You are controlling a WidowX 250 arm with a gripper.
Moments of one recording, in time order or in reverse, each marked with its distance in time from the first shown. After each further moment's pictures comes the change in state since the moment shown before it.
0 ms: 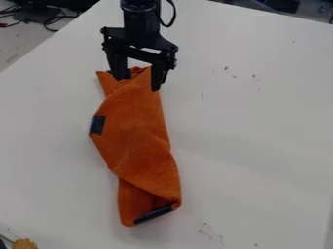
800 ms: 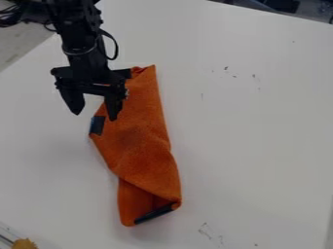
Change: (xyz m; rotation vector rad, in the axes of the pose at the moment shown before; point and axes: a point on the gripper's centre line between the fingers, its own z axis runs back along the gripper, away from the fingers) arm -0.048 0.056 -0.042 -0.059 -0.041 0.150
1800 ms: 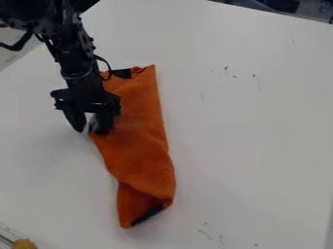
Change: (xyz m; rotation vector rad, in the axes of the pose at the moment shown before) arm 0.002 0.012 -0.044 -0.027 0.022 0.042
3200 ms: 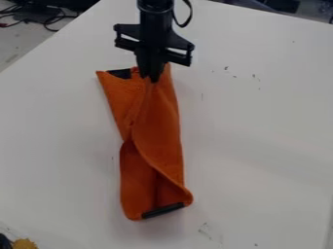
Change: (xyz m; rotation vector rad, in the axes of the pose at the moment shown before) arm 0.041 -0.106 0.083 0.144 -0.062 -0.134
